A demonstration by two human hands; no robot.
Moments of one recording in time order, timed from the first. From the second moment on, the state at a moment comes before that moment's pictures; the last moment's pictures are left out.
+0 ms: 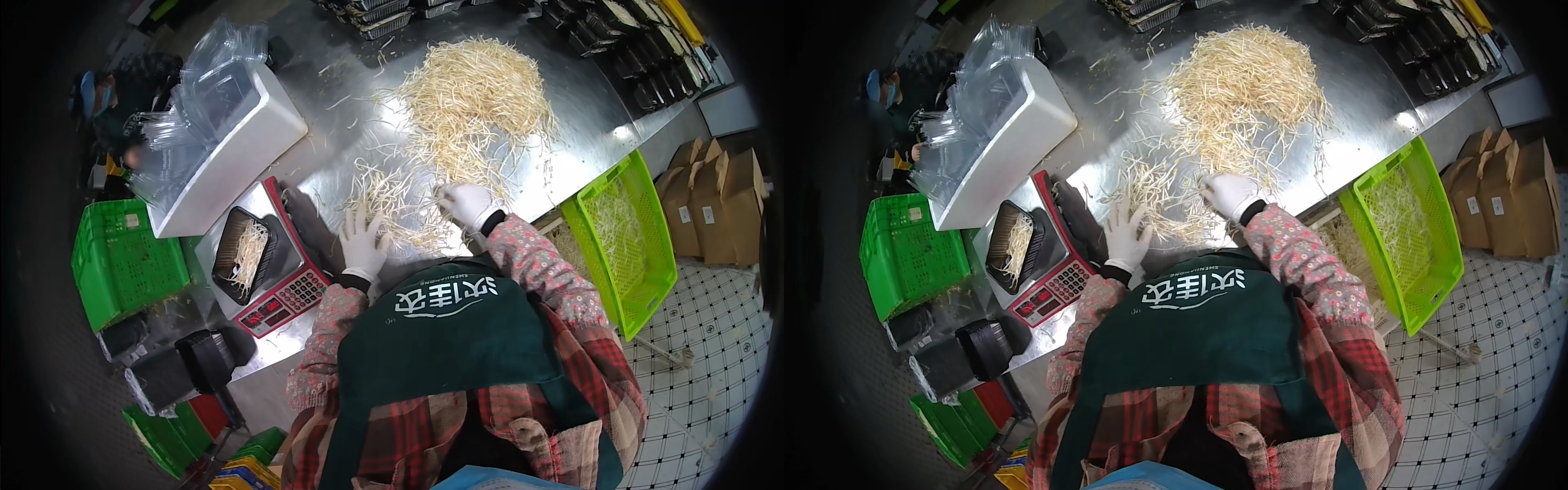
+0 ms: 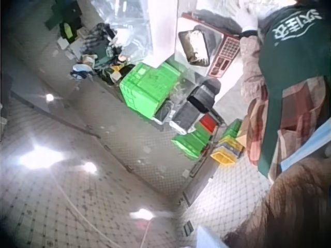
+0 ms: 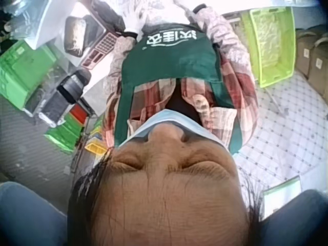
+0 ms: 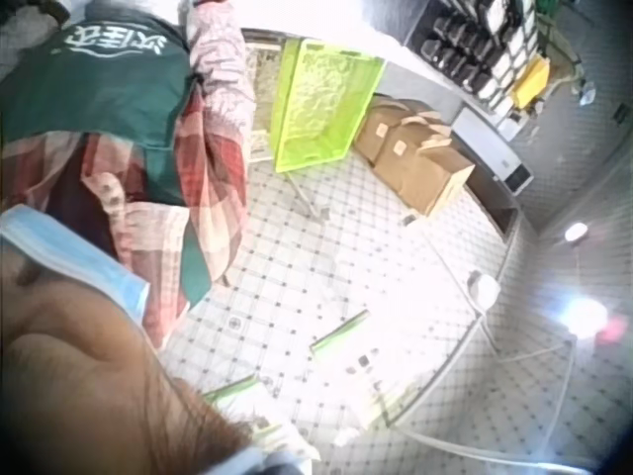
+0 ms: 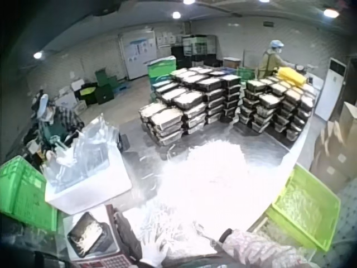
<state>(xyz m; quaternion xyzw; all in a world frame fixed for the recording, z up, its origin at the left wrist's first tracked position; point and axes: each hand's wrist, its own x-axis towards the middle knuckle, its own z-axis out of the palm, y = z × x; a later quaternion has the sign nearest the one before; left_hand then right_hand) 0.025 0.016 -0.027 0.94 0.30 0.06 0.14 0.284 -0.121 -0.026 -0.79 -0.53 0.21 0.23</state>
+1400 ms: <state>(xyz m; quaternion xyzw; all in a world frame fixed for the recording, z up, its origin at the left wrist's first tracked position) -0.009 0.003 -0.035 0.87 0.36 0.21 0.27 0.253 -0.111 -0.021 -0.58 -0.67 0.31 0.34</state>
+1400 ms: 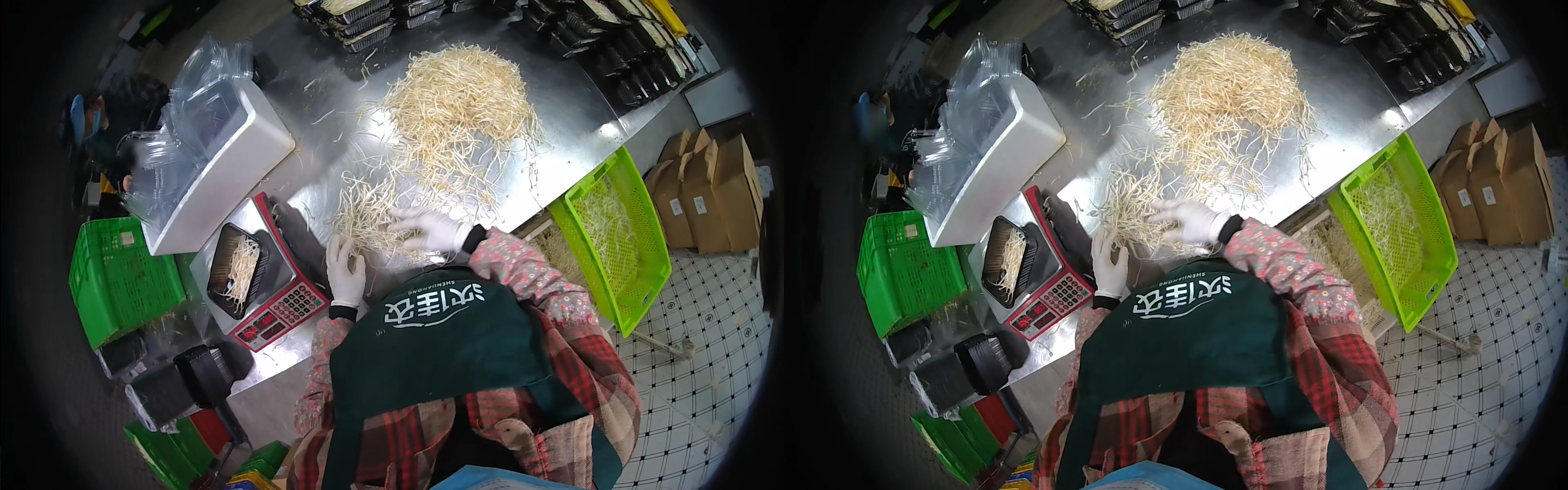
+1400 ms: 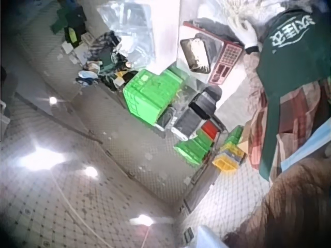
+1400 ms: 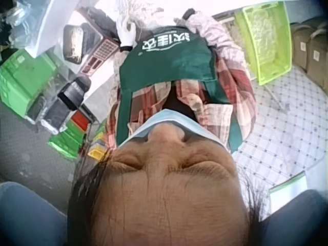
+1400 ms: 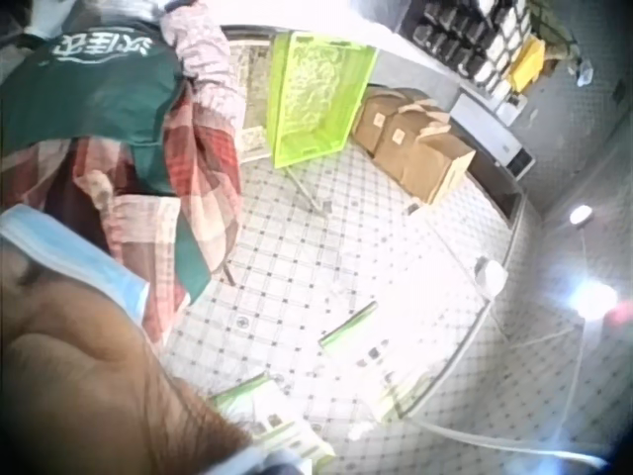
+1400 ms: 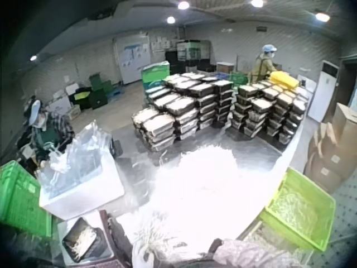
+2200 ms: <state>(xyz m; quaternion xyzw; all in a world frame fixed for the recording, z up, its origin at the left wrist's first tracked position) 0.090 0.042 -0.011 0.89 0.22 0.26 0.29 0.376 -0.255 -0.059 -0.78 -0.18 0.28 0.54</state>
